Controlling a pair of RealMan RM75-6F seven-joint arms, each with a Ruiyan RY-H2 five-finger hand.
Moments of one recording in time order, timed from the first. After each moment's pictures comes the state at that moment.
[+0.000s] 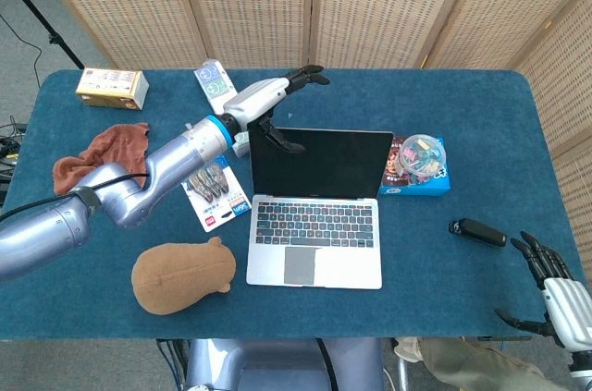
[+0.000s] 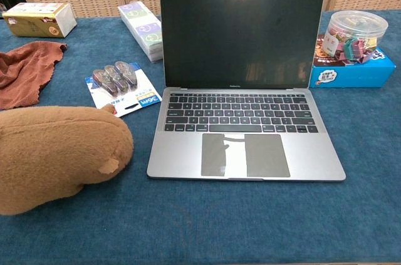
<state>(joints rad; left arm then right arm) -1.29 -1.27 -0.40 -1.26 1.38 0.43 -0.87 0.02 -0.94 -0.05 -1.72 -1.60 1.45 0.34</state>
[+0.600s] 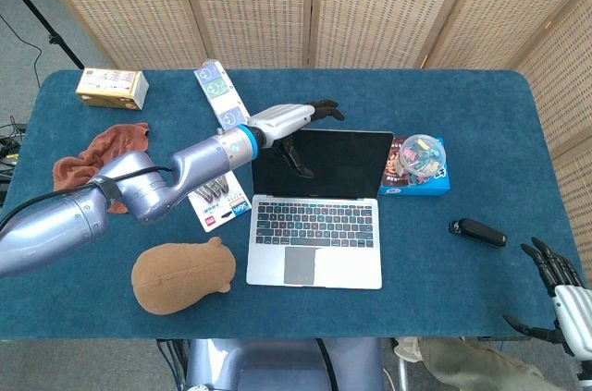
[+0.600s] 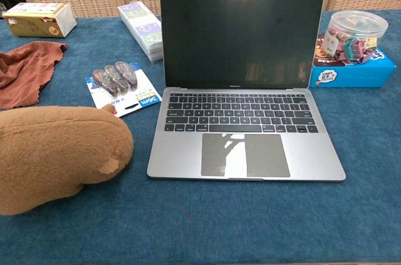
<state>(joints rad) -1.42 -1.26 -0.39 -1.25 1.41 0.12 -0.89 0.00 -0.94 -0.06 -1.71 -1.60 1.47 0.36</state>
